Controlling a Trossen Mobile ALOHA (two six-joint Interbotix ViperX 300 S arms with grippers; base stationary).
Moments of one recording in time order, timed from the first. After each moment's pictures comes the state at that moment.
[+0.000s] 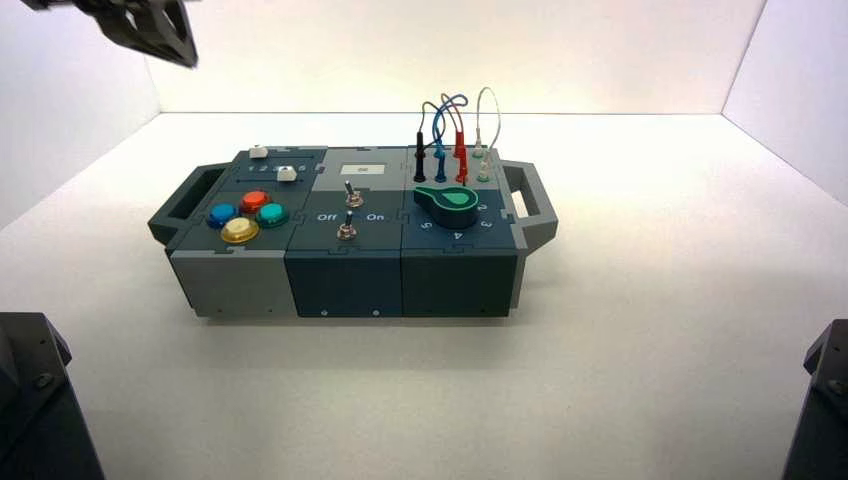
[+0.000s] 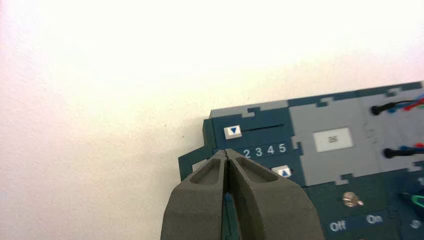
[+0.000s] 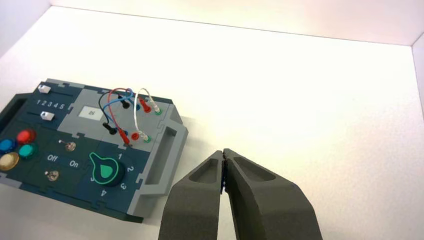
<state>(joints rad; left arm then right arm) -0.14 -0.35 0.92 -0.15 0.41 0.11 0.28 -1.04 1.10 0.00 0.58 0.09</state>
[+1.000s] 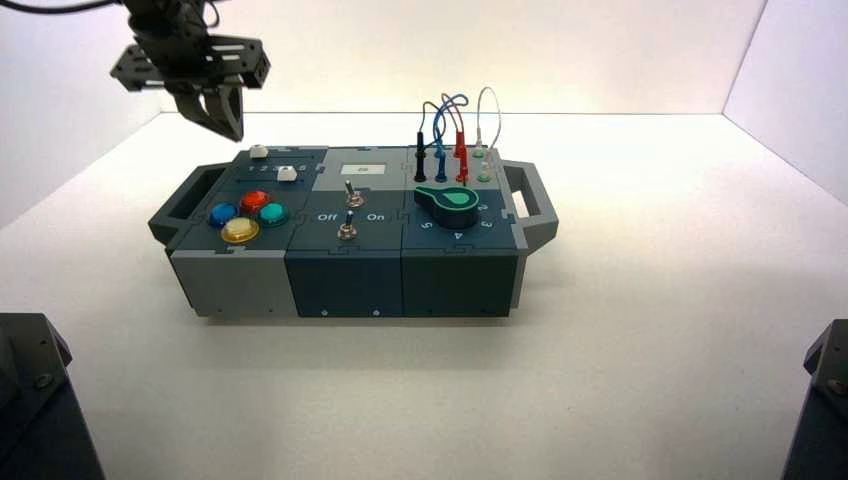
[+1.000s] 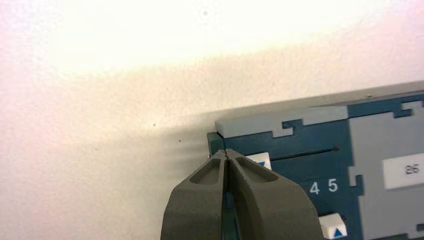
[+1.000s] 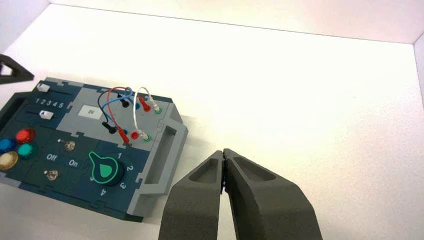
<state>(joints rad) -0.14 0.07 0.75 -0.15 0.36 0.12 0.28 -1.03 1.10 0.00 0.58 0.09</state>
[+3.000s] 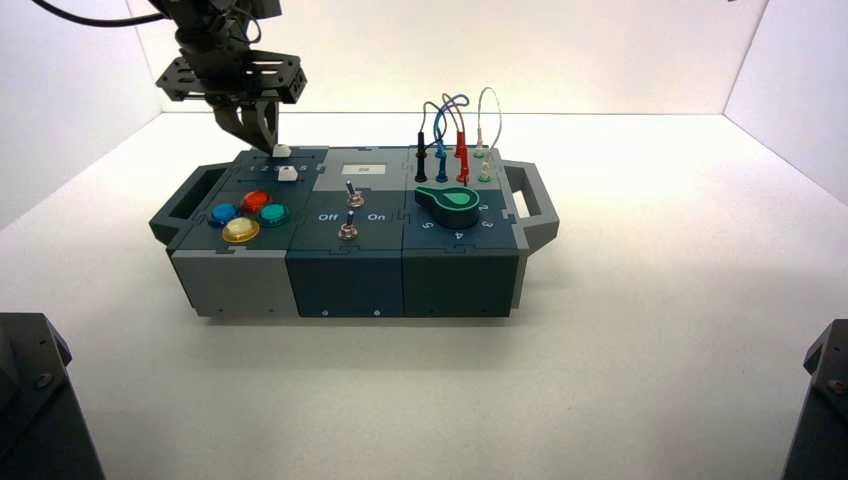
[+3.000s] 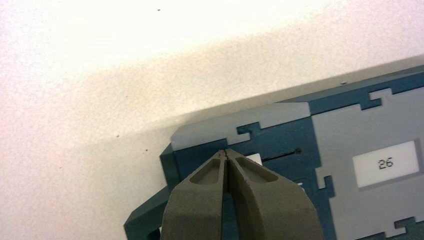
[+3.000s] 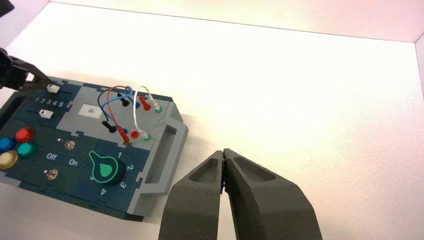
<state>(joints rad) -0.25 0.13 0.71 -0.15 0.38 0.12 0.28 -1.03 1.10 0.00 0.58 0.09</state>
